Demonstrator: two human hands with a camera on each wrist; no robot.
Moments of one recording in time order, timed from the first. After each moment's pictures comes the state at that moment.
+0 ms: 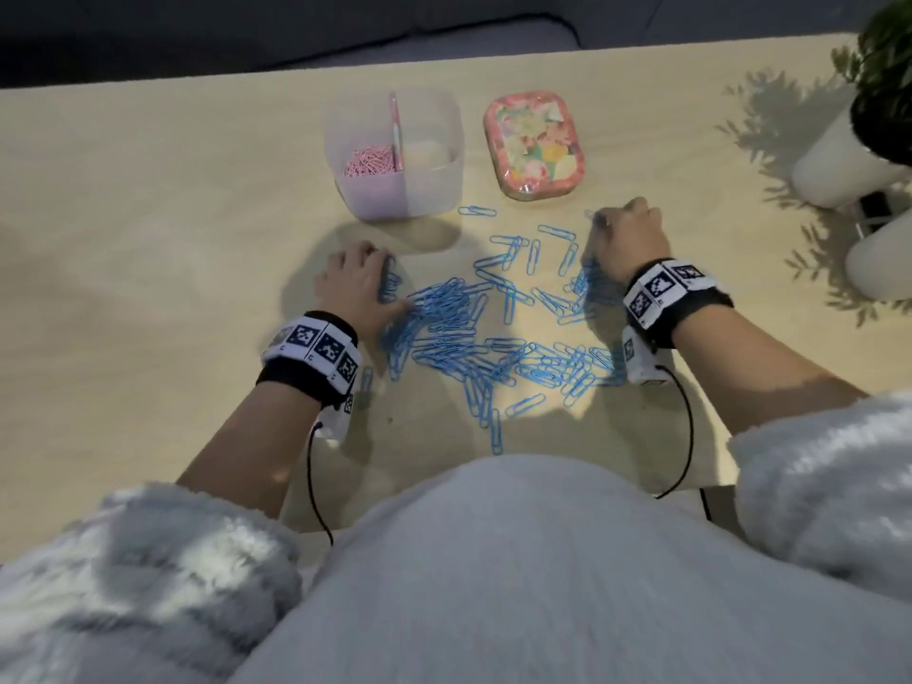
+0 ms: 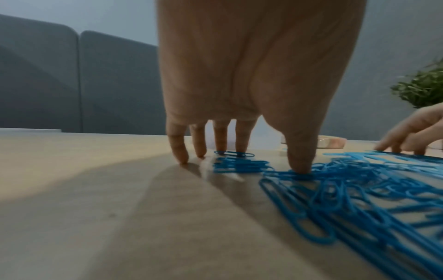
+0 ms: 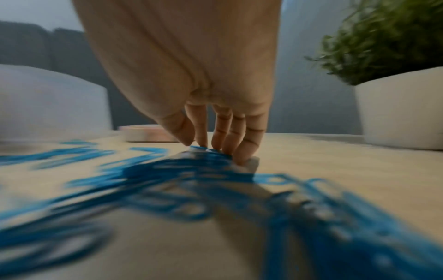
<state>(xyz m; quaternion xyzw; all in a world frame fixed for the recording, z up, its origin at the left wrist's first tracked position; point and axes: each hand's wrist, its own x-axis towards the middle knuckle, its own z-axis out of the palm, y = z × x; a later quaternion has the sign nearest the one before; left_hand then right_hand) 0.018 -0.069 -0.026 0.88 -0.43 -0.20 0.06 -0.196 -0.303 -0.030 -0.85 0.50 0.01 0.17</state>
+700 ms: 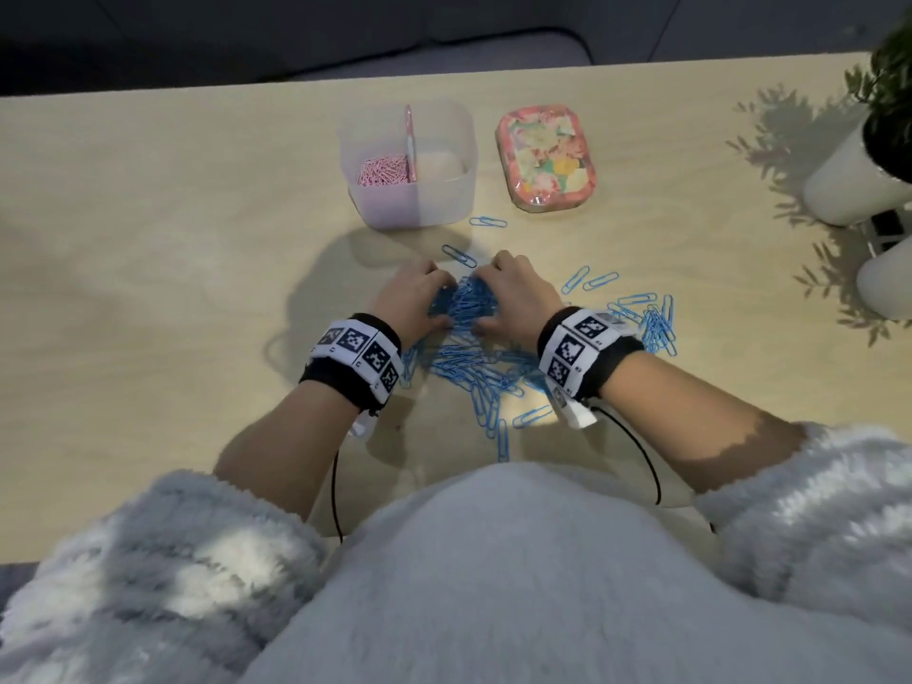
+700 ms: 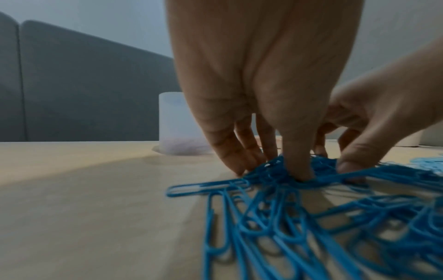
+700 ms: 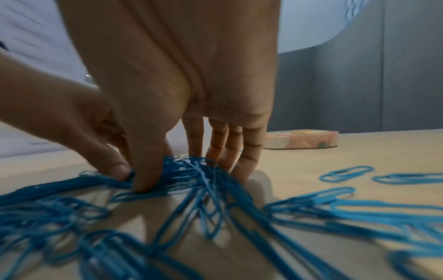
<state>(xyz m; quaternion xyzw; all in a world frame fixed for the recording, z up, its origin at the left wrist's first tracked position) -0.009 -0.094 -0.016 0.80 -0.53 -0.26 0.07 -0.133 -0.201 -0.023 -0.92 0.29 0.12 0.22</state>
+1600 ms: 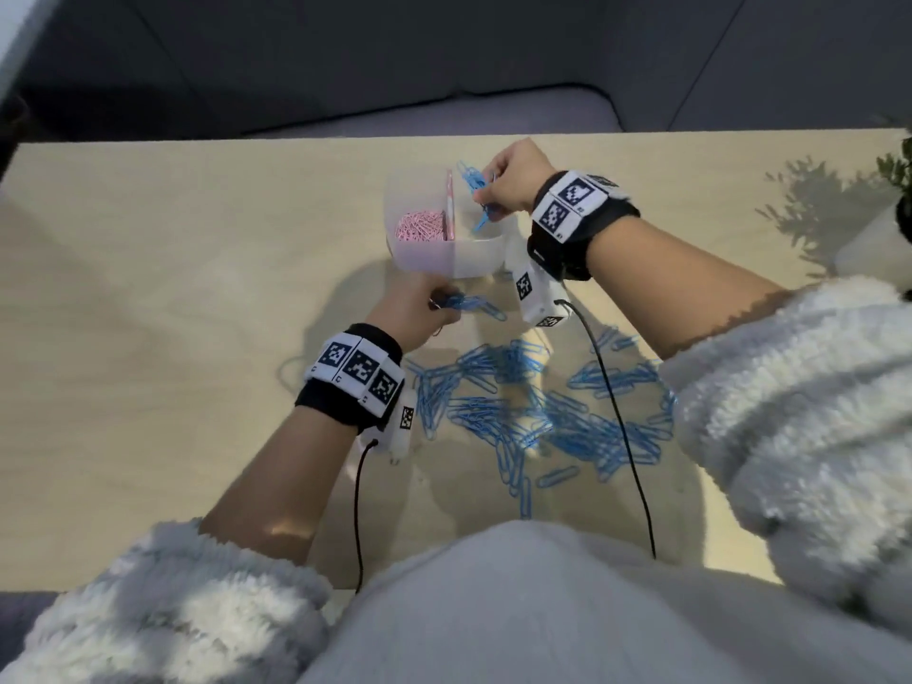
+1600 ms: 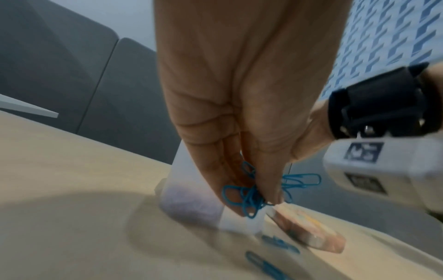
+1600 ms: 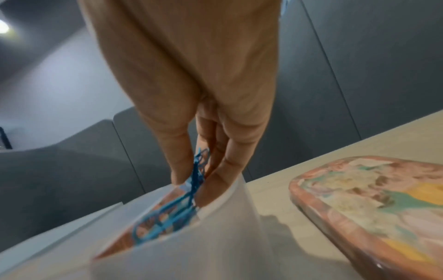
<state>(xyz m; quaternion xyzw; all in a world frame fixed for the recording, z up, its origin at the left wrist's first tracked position) 0.028 -0.103 0.021 0.82 -0.40 -0.32 0.27 0.008 -0.295 0.051 -0.79 0.41 -0.04 0.46</state>
